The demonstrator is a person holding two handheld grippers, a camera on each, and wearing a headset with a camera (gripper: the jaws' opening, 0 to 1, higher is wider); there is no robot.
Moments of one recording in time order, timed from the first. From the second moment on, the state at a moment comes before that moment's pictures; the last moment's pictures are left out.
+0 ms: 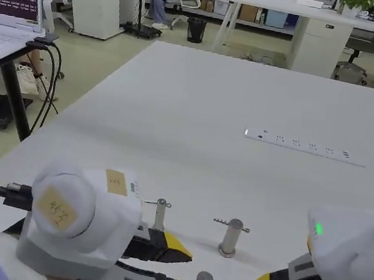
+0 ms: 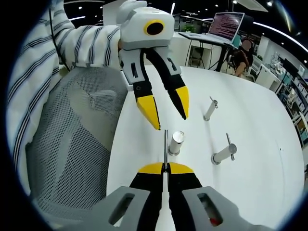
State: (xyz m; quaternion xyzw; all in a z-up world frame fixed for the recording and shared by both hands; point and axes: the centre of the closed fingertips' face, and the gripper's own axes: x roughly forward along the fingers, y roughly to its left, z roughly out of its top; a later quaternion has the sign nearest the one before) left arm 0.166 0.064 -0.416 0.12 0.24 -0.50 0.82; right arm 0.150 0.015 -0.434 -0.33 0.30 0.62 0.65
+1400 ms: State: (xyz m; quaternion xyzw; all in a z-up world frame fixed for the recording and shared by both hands) left arm 0.177 0.048 -0.441 0.14 0.28 -0.53 0.79; right arm 0.171 0.016 -0.454 -0.37 0.33 0.58 0.65
